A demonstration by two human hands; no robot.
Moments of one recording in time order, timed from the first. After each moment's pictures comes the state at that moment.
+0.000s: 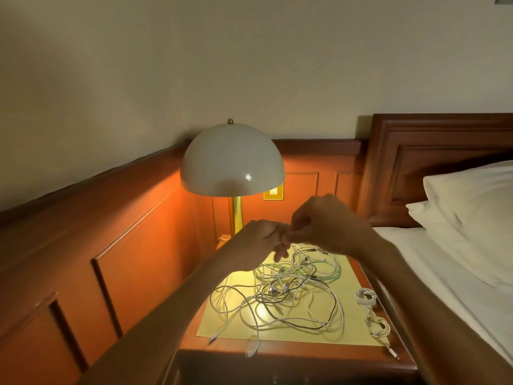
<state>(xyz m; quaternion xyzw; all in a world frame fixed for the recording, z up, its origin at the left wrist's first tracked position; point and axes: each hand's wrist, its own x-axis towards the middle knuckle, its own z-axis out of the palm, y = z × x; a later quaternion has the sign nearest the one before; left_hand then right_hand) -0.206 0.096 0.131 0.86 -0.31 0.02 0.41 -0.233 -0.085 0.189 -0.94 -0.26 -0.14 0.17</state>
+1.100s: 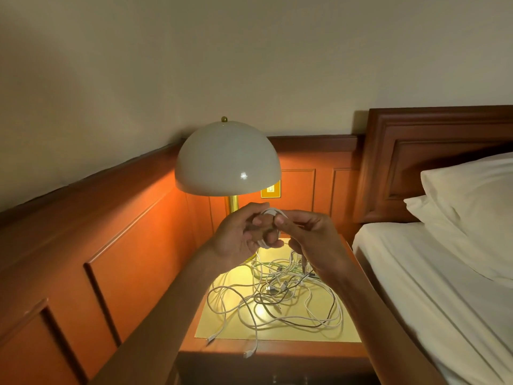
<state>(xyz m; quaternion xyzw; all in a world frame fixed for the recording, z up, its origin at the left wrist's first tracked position) -0.231 0.095 0.159 0.58 -0.24 -0.14 0.76 -0.229 -0.072 0.129 -0.66 -0.26 -0.09 0.70</state>
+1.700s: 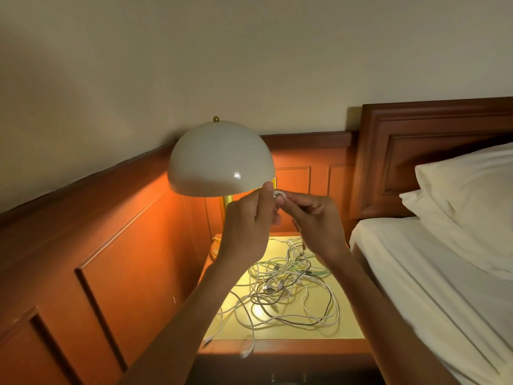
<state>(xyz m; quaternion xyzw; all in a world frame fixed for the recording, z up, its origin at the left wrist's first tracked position) -0.231 0.062 0.157 0.78 -0.24 0.34 0.46 -0.221 -0.078 0.146 -0.68 -0.29 -0.26 0.63</state>
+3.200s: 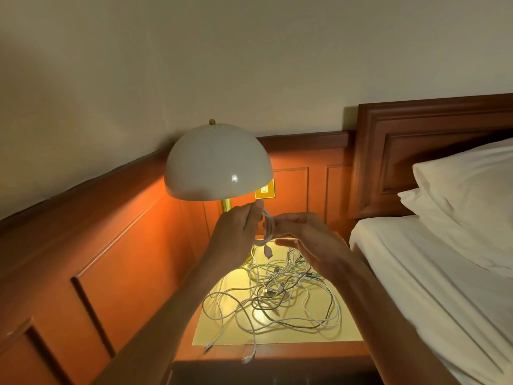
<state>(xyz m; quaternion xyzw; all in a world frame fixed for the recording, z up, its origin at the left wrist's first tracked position) -0.208 0.084 0.143 0.86 -0.23 0.26 0.39 -0.205 -0.080 0.131 -0.71 -0.17 0.02 0.69</state>
